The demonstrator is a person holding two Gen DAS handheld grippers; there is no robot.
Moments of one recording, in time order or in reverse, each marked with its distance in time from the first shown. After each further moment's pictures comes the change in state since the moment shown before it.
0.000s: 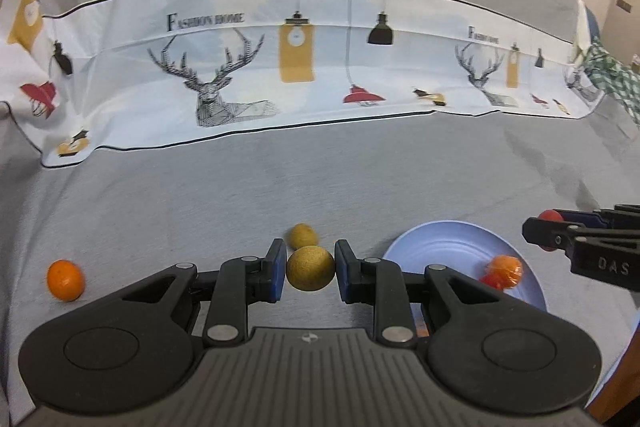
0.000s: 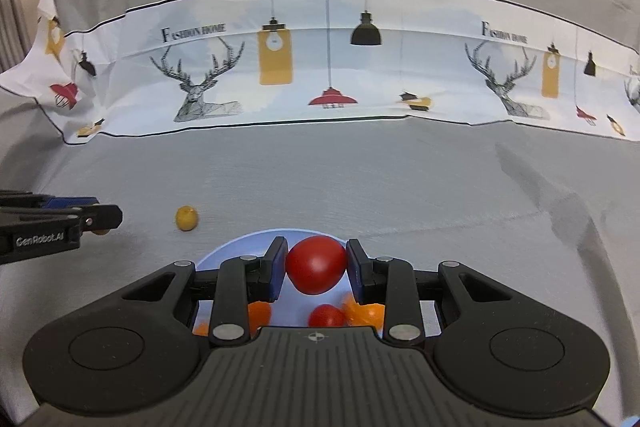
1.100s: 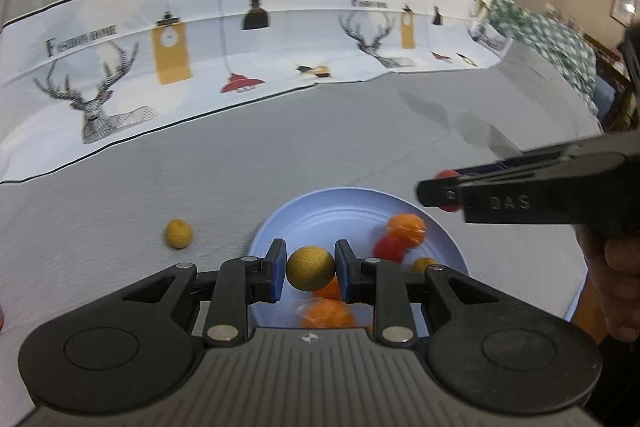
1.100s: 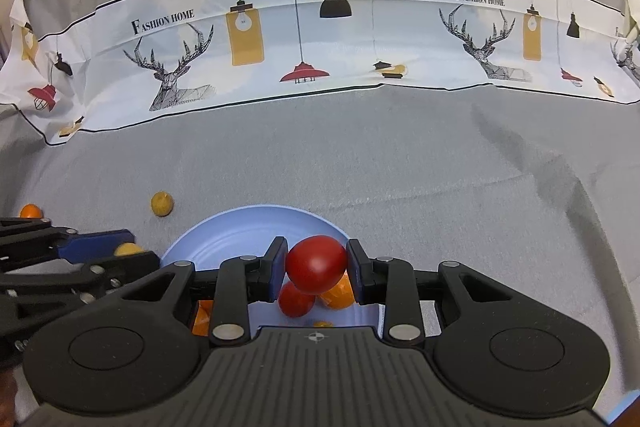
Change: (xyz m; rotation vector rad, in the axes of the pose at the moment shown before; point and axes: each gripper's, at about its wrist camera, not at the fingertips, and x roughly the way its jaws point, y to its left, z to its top) left arm 0.012 -0.066 -0.022 0.197 0.013 -0.231; right arm 0.005 -0.019 -0.004 0.043 0.070 -0.006
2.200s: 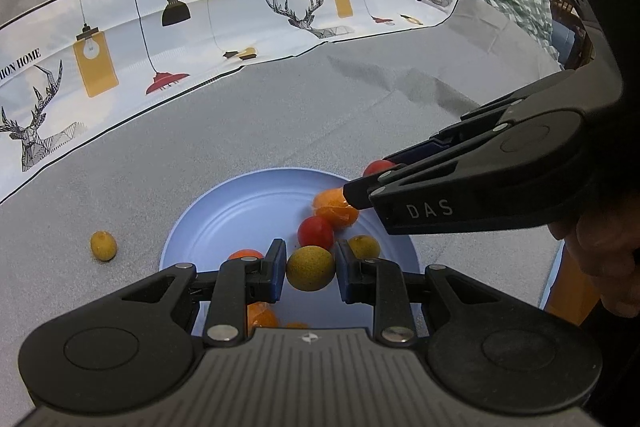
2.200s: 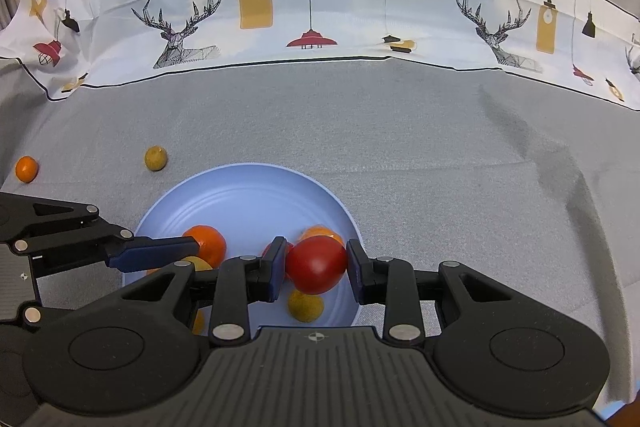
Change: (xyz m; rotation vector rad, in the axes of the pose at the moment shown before) left arm 0.028 -0.051 -0.011 0.151 0.044 -0.082; right arm 0.008 -0.010 -0.013 -0.072 0.076 0.002
